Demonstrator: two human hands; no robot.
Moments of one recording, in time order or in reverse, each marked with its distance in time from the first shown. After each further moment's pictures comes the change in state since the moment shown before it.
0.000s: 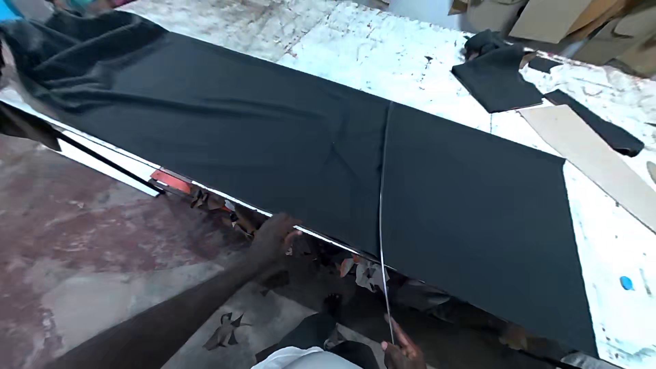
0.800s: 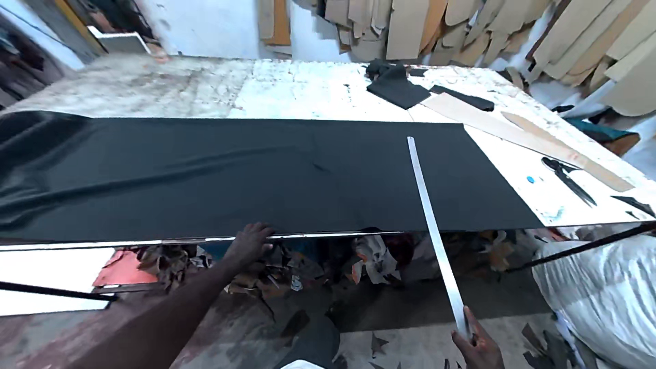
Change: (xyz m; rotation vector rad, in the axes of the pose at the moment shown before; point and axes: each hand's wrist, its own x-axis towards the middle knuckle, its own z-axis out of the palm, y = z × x) left_hand 0.022 -0.170 -0.094 0.298 -0.426 0.100; right_hand -0.098 0.087 0.104 -0.360 0.826 -0.227
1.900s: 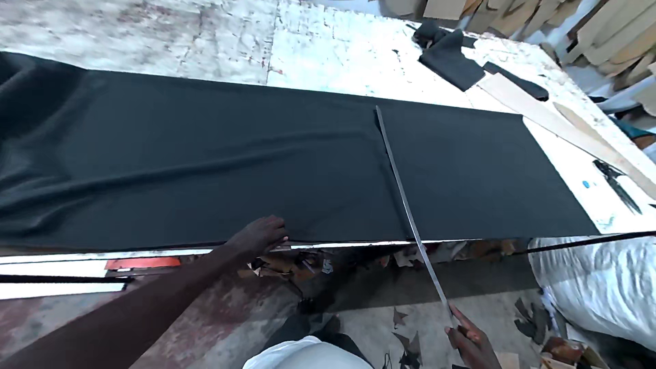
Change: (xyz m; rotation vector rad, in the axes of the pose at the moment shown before) left_hand 0.008 -0.271 -0.026 -0.077 0.064 0.686; right_hand -0.069 -0.140 0.214 0.105 -0.297 0.119
